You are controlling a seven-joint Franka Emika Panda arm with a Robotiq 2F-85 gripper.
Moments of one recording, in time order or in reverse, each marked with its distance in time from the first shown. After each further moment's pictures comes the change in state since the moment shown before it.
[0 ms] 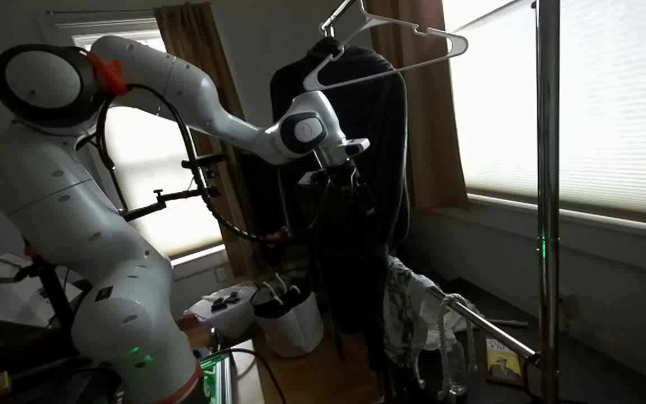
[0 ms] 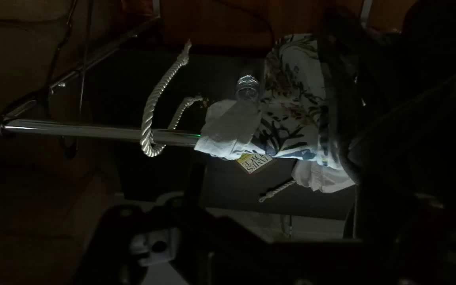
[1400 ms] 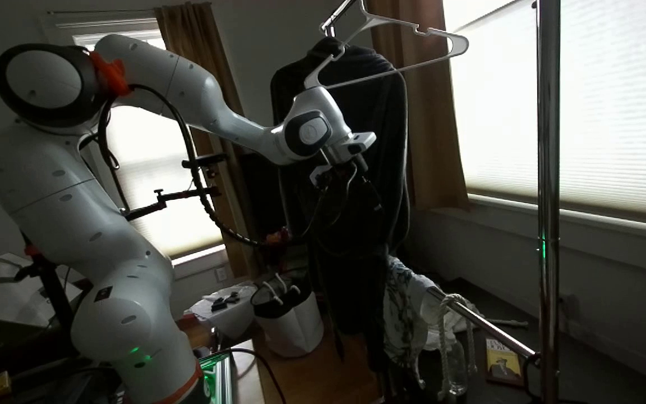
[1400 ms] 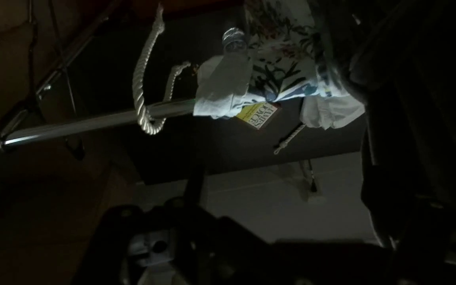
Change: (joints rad) arm -0.013 0.012 -0.025 -0.002 0.023 0.148 0.206
